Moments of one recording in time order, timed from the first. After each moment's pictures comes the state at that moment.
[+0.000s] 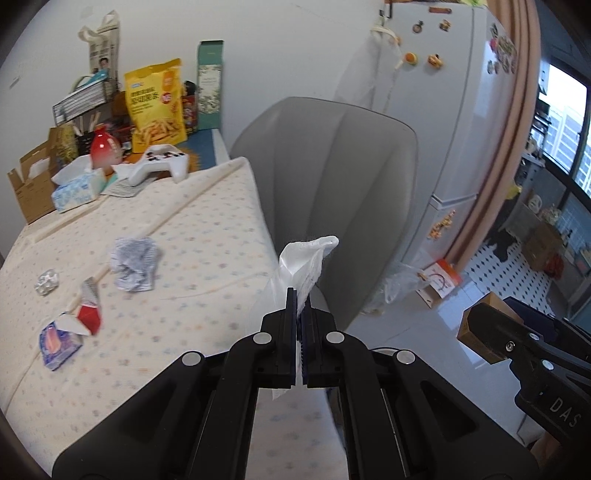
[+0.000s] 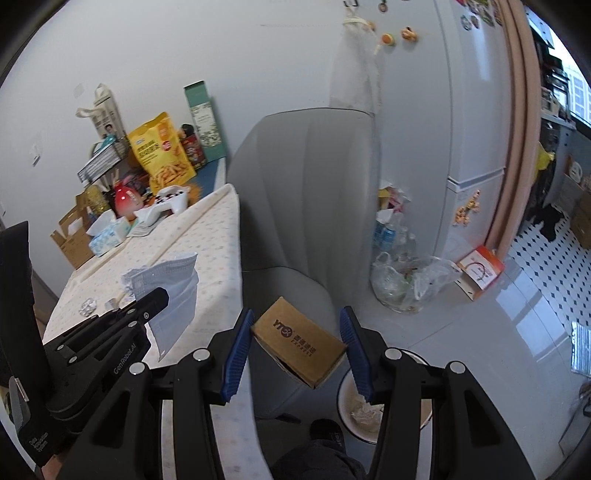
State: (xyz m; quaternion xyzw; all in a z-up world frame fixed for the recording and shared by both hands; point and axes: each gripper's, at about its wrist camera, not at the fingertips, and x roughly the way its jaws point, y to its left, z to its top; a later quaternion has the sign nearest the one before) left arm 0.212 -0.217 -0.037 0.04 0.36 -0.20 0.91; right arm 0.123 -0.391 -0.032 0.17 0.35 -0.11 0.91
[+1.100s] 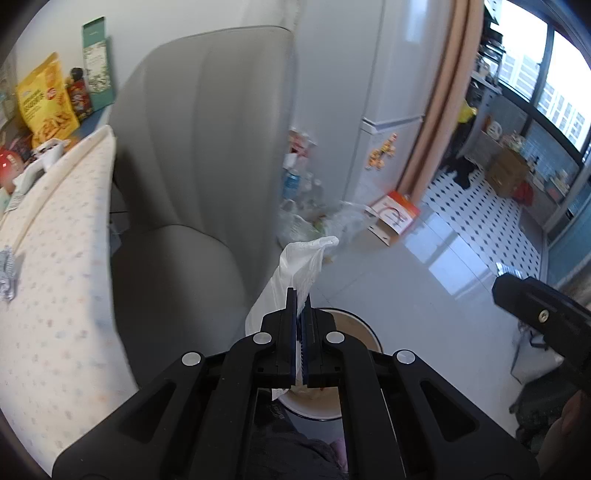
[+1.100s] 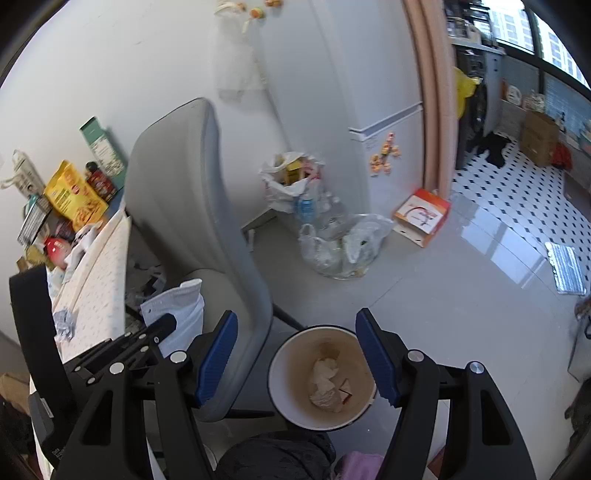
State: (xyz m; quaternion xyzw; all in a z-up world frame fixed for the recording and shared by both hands) left arm 0.196 -0.383 -0.113 0.12 0.43 -0.30 0.84; right arm 0.060 -0.553 -0.102 0.27 0.37 -0.22 0.86
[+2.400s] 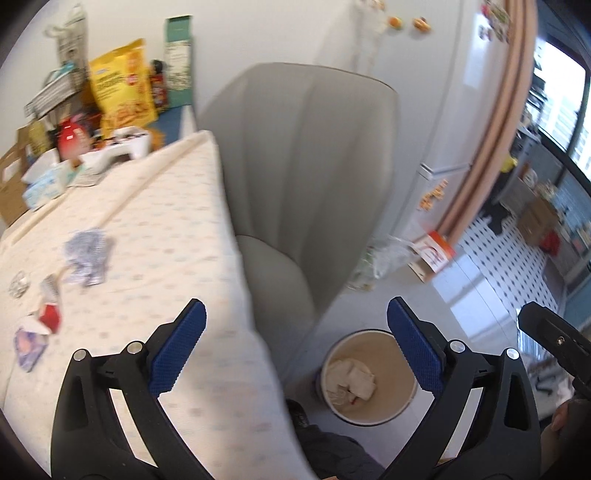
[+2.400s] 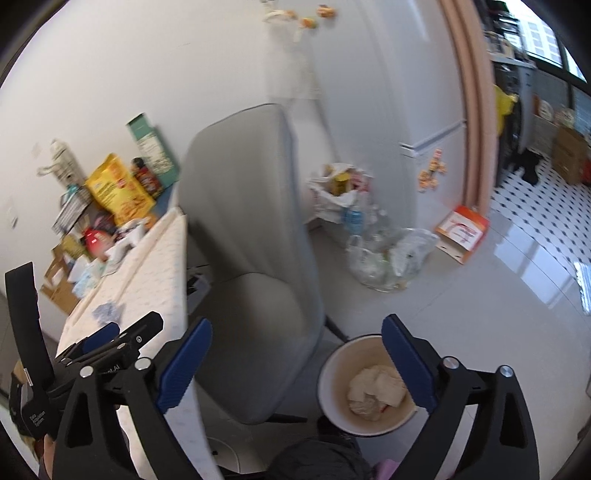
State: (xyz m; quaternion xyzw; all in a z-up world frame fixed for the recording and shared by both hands) left arm 0.226 -0.260 -0.058 0.06 0.40 -0.21 0.89; right arm 0.092 -0.481 -0.064 0.26 0.34 -0.14 0.89
